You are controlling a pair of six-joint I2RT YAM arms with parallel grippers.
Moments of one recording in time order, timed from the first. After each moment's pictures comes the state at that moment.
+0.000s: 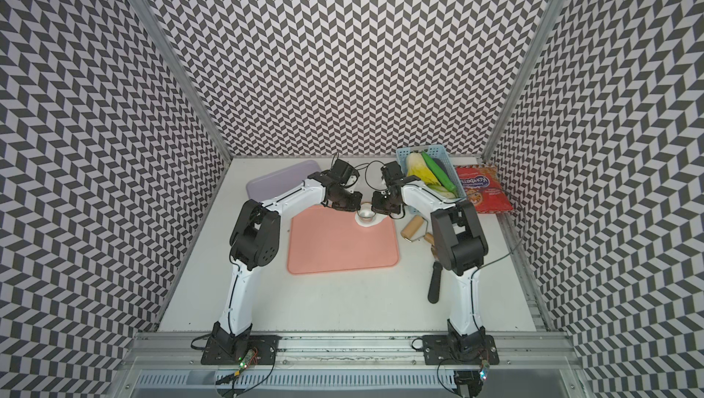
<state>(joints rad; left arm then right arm) -0.56 2.25 1.86 -0.69 0.27 -0.31 0.37 2.05 1.54 -0.63 -0.31 0.47</state>
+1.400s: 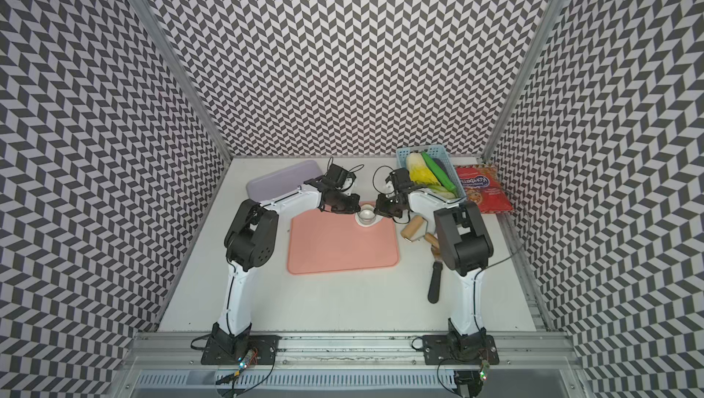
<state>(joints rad) -0.53 2.22 1.70 -0.51 0.33 -0.36 0.31 2.04 1.37 -0.40 -0.45 0.47</state>
